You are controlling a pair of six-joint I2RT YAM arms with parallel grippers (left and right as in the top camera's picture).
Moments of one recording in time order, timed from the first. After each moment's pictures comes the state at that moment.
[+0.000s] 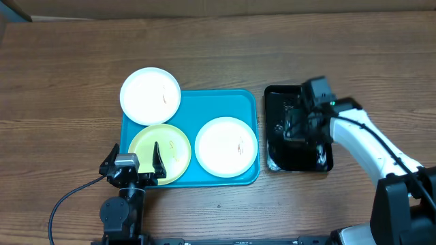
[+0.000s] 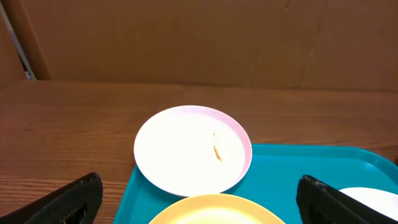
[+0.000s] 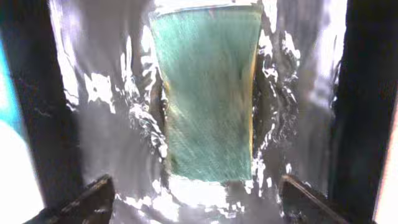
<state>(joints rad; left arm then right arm) 0.03 0.02 0.01 -0.08 0.01 -0.05 0.22 1.64 1.08 -0.80 -0.02 0.30</state>
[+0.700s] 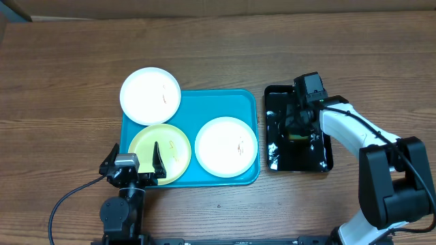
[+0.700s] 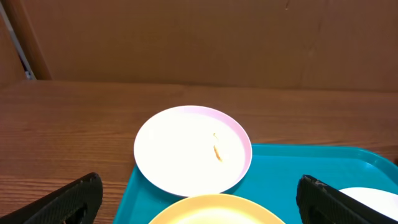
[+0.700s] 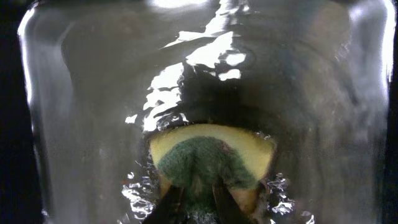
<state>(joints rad) 0.03 0.02 0.01 -0.08 0.01 -0.05 0.22 1.81 1.04 -0.48 0.02 0.31</state>
